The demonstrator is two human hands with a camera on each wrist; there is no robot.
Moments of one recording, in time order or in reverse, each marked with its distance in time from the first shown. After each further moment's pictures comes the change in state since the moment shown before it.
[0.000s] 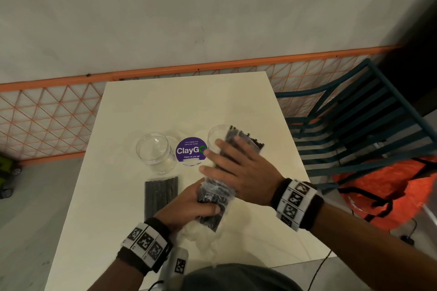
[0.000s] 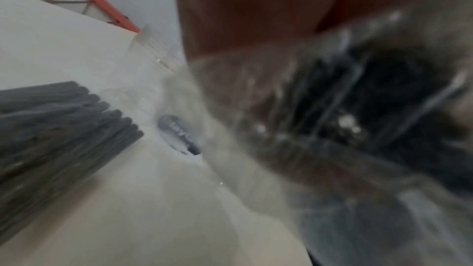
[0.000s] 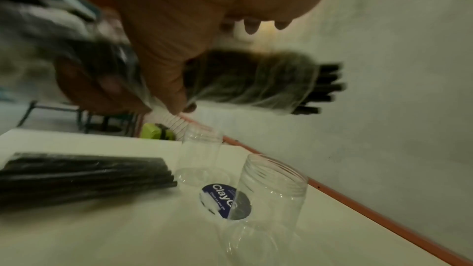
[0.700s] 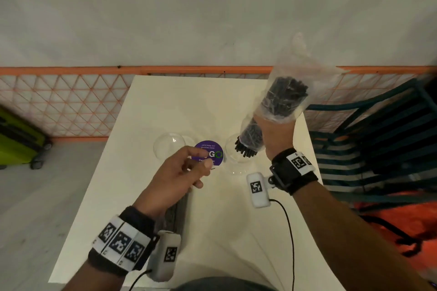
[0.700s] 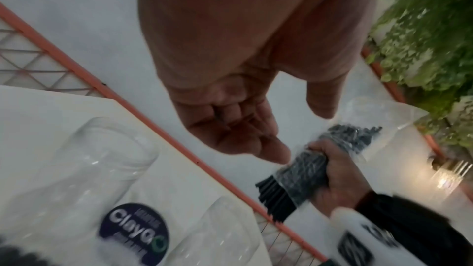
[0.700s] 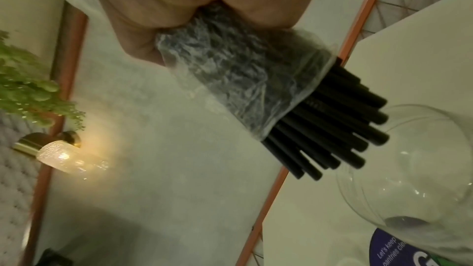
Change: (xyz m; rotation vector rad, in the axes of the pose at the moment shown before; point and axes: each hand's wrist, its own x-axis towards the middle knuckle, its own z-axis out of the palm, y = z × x) left_hand -0.020 0.086 -0.027 0.093 0.505 0.033; right_hand 0.082 0.086 0.008 1.284 0.770 1.198
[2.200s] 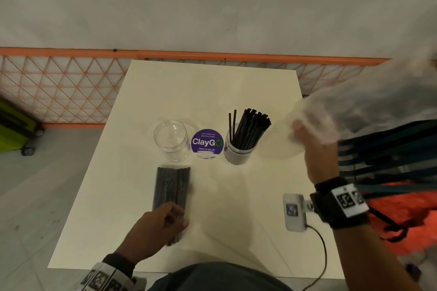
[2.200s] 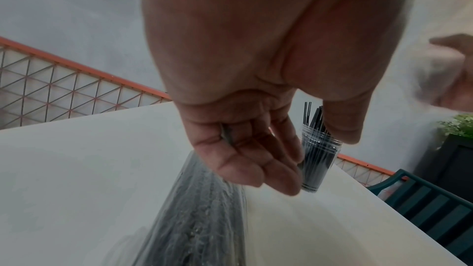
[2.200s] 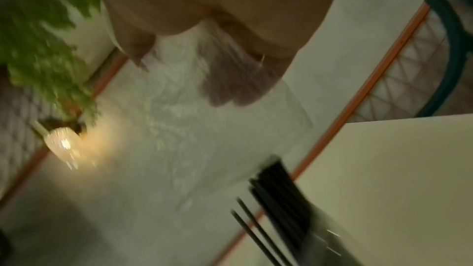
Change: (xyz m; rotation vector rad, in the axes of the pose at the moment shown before) left_hand -0.054 -0.143 -0.027 0.509 -0.136 -0.186; right_hand -0.047 -0.014 -0.076 -0.067 -0.127 -0.017
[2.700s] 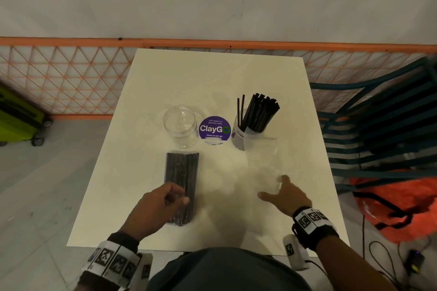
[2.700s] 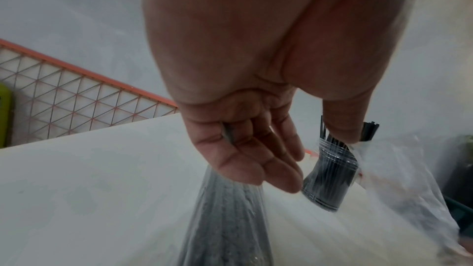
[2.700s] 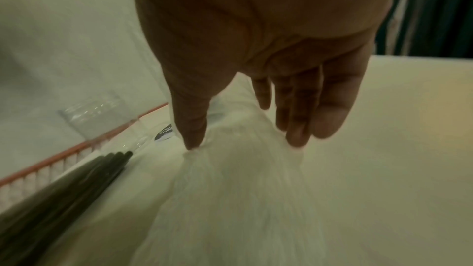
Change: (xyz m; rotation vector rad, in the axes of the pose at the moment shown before) left_hand -0.008 -0.021 -0.015 -0.006 0.090 0.017; right_hand -0.100 0.142 -0.003 -1.074 -0.459 0.663
